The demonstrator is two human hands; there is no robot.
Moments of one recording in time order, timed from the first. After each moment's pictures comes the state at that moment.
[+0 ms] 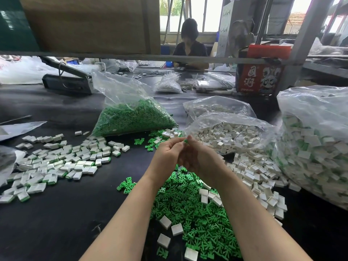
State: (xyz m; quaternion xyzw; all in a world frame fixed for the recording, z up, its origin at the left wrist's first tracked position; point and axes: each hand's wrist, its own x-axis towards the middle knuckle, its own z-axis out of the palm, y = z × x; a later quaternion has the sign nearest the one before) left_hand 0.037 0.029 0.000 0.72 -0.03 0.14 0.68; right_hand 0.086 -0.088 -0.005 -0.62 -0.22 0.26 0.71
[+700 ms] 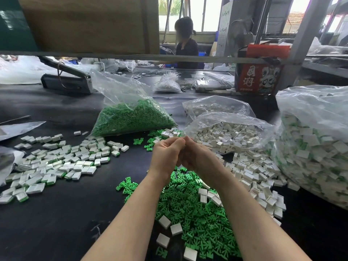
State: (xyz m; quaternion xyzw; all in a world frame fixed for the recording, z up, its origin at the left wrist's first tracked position) left_hand 0.044 0.017 -0.001 0.62 0.07 0.18 0.76; right_hand 0.076 -0.090 0.001 -0.66 -0.25 0.20 0.69
